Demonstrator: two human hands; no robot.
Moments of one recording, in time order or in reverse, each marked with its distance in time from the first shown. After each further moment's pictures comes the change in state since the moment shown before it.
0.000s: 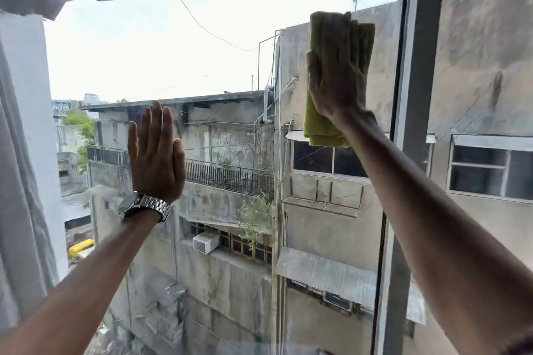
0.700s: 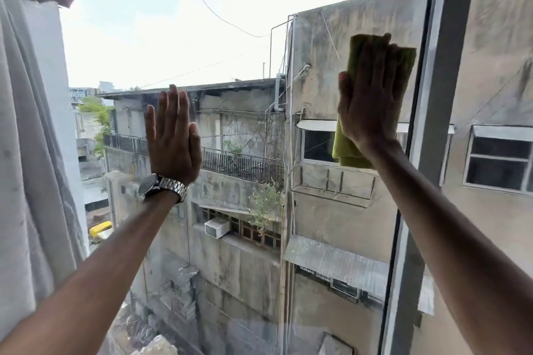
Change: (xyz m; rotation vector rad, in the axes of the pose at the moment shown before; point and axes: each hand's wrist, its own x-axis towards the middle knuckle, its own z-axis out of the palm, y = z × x) left_hand 0.000 -0.004 0.005 0.010 0.039 0.009; right_hand -0.060 0.030 0.013 -0.152 0.028 0.057
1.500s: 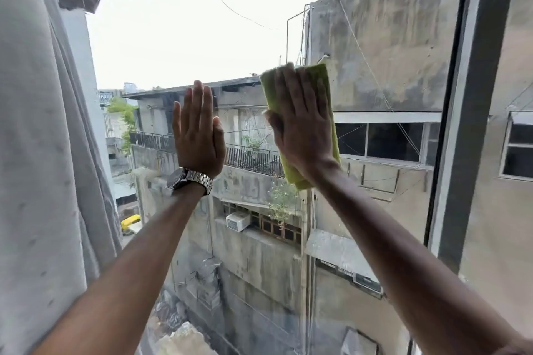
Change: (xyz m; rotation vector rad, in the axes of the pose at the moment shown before) left_hand 0.000 0.001 -0.004 -0.016 -0.016 -0.019; right_hand -0.065 -0.127 0.031 0.082 -0.050 -0.297
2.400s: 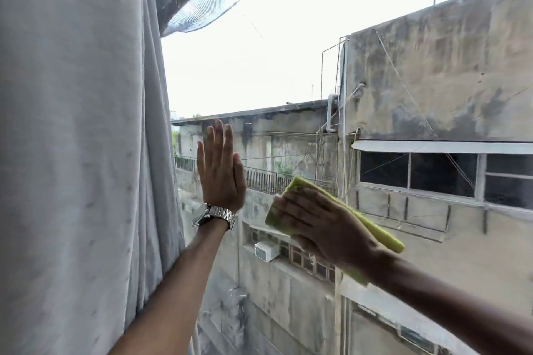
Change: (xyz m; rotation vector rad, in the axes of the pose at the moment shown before) left_hand -0.004 -0.082 -0.018 -0.001 -0.012 -0.101; right_hand -0.073 -0.049 0.038 -0.080 -0.251 -0.719
